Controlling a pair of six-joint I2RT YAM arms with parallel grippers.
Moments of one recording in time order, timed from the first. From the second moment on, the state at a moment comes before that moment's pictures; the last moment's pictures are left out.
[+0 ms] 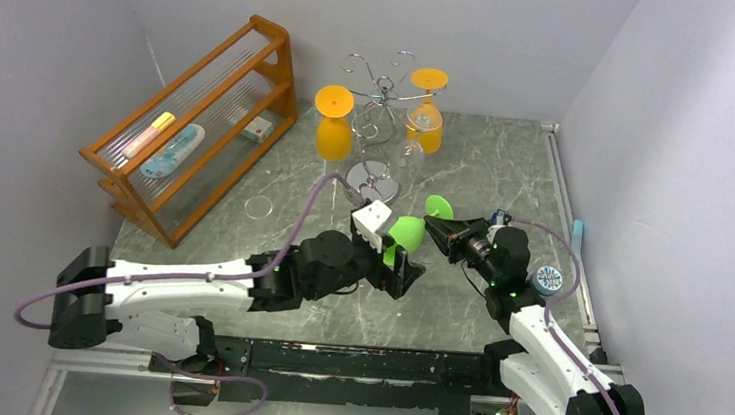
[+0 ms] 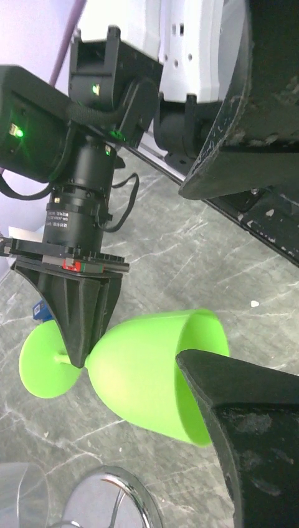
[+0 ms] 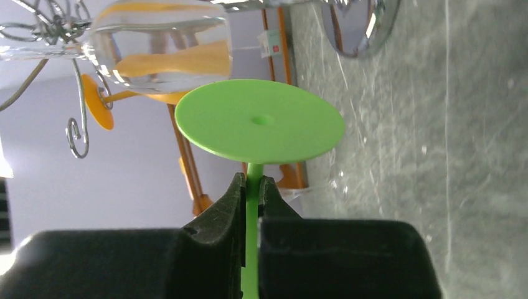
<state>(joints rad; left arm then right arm) -1.30 1.26 0.87 0.22 -0.34 -0.40 0.26 0.85 0.28 0.31 -0.31 1.56</state>
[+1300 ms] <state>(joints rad) -0.92 1.32 1.31 -0.02 0.19 -0.92 0.29 0.60 0.34 0.74 -0.73 0.27</state>
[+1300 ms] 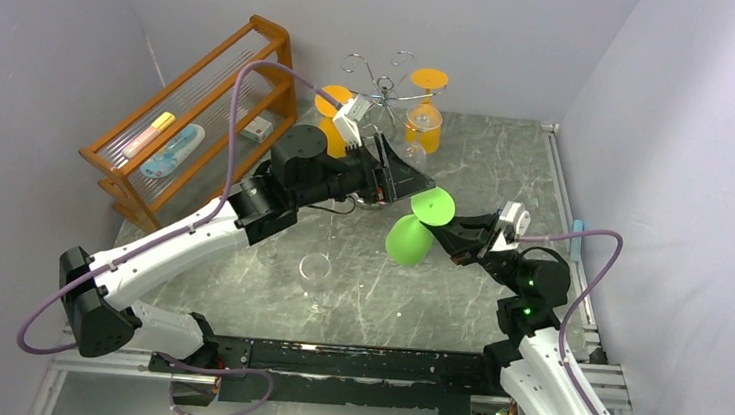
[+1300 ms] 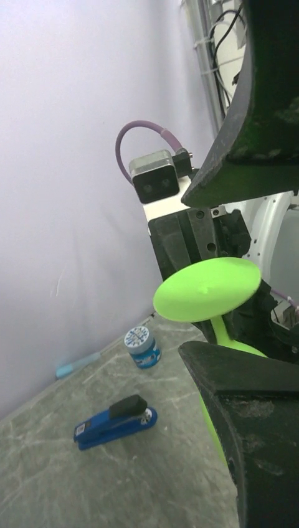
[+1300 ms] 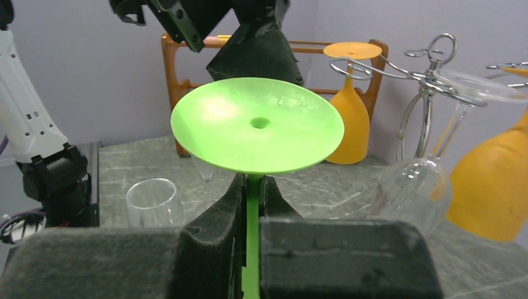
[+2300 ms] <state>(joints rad) -0.87 1.32 1.17 0.03 0.46 -1.09 0.30 0.63 0.35 0.75 -0.71 0.26</state>
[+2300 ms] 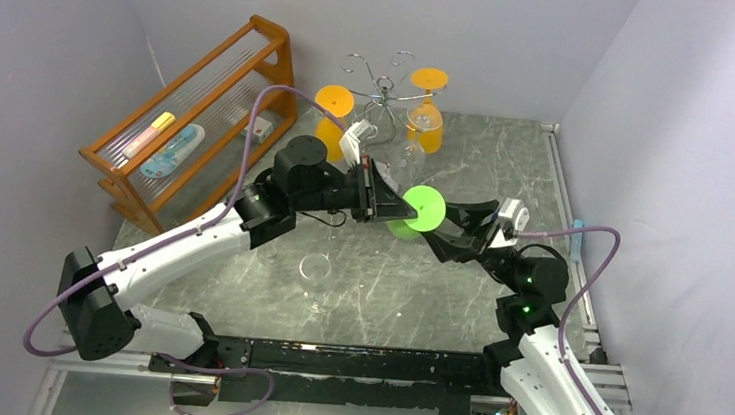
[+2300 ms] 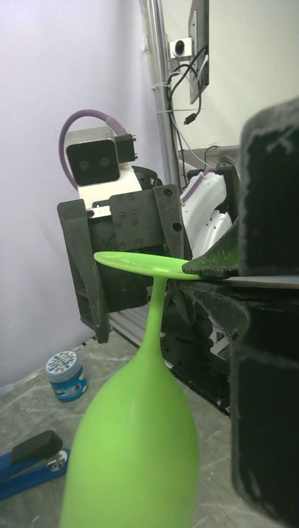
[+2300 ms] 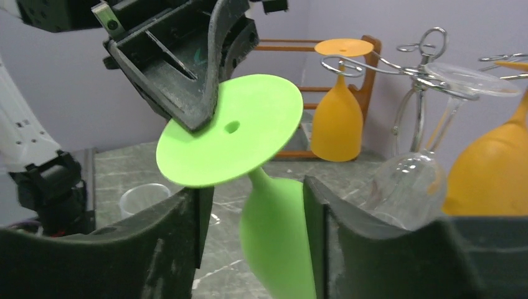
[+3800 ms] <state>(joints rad) -0.51 1.37 1.83 -0.48 -0.05 -0.58 0.30 0.38 0.43 0.33 -0.45 0.38</state>
